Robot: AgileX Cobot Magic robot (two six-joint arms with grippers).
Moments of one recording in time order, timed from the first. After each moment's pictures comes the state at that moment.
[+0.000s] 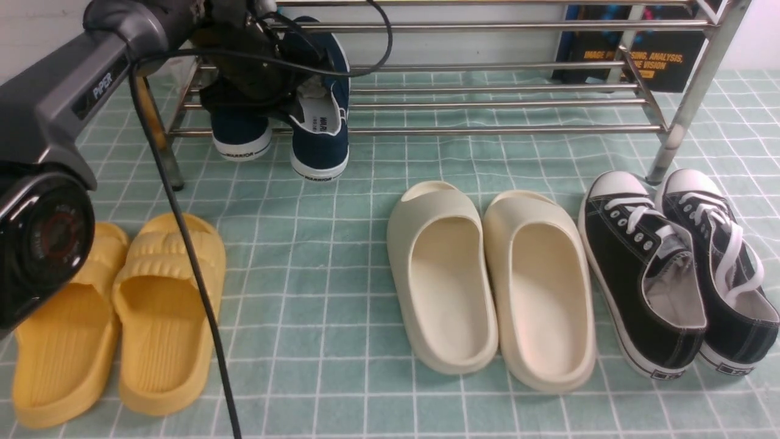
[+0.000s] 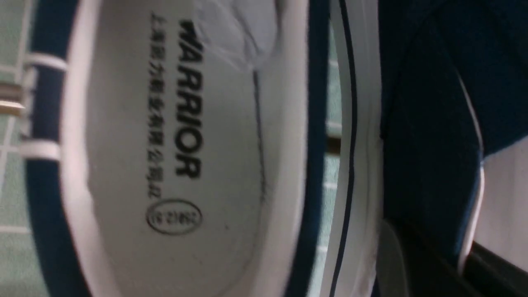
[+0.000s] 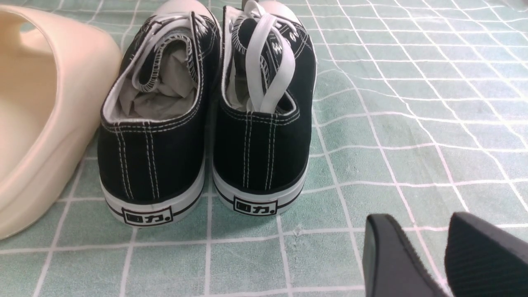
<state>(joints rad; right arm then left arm) -0.04 -0.01 0.02 -0.22 0.38 0.20 -0.19 2.23 -2.16 -0.18 0.96 -0.33</state>
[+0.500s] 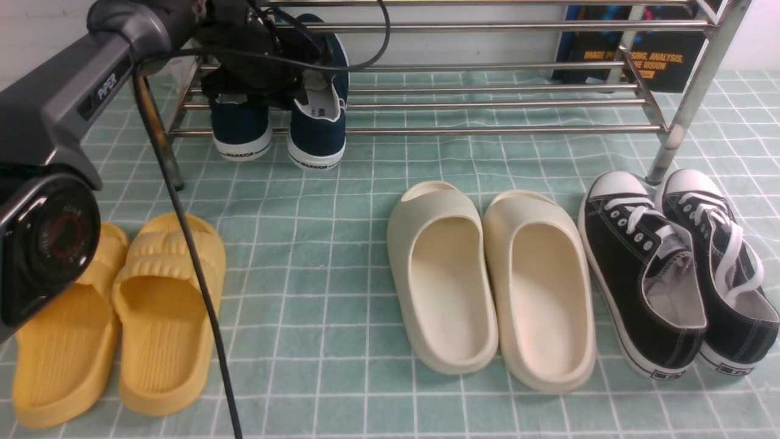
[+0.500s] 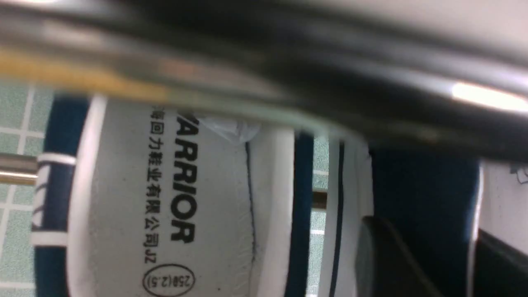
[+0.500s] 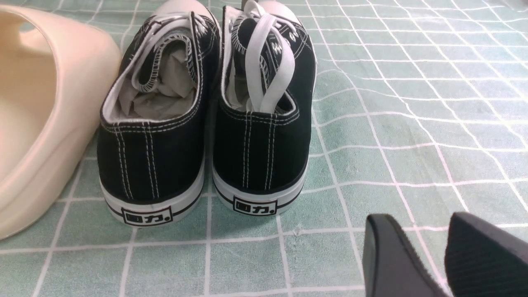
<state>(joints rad) -0.04 -0.01 0.02 -0.22 0.38 0.20 -0.19 2.25 -2.18 -0.15 0.89 -0.33</state>
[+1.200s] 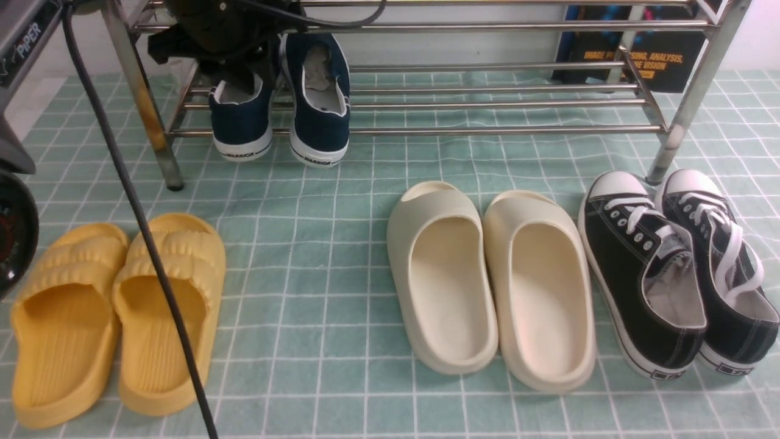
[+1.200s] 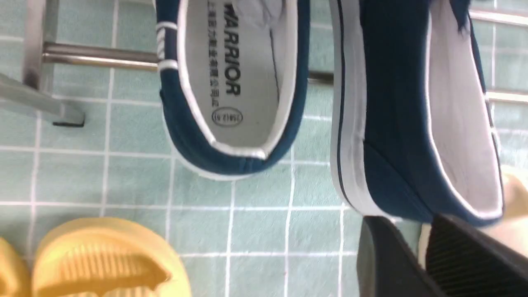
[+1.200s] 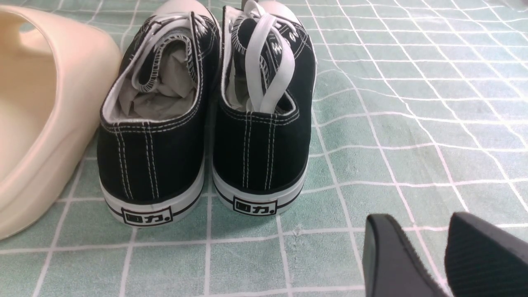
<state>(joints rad) -0.04 -0.01 0.02 -0.22 0.38 0.20 -0.20 2.08 -2.22 -0.10 1.24 -0.26</state>
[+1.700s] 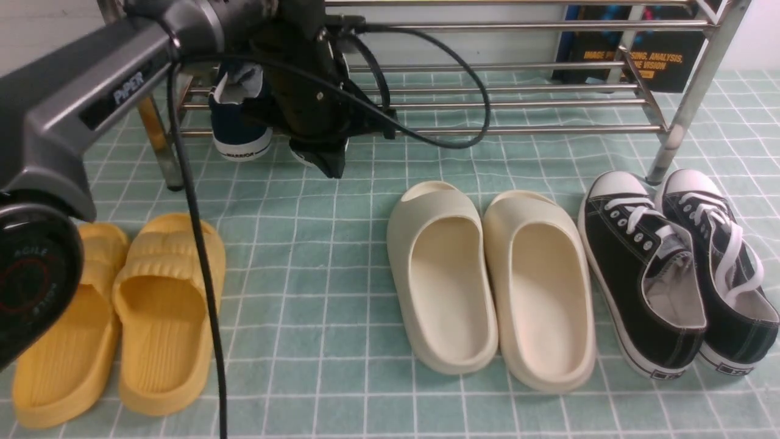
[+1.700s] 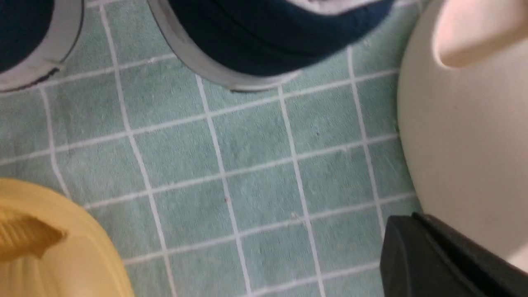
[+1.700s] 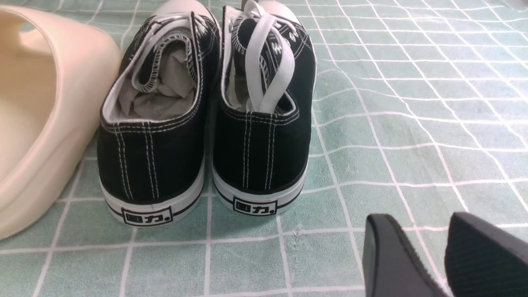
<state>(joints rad) -0.04 -0.01 0.02 -0.22 0.38 0.20 -0.39 2.06 -1.95 -0.01 1.15 -0.21</state>
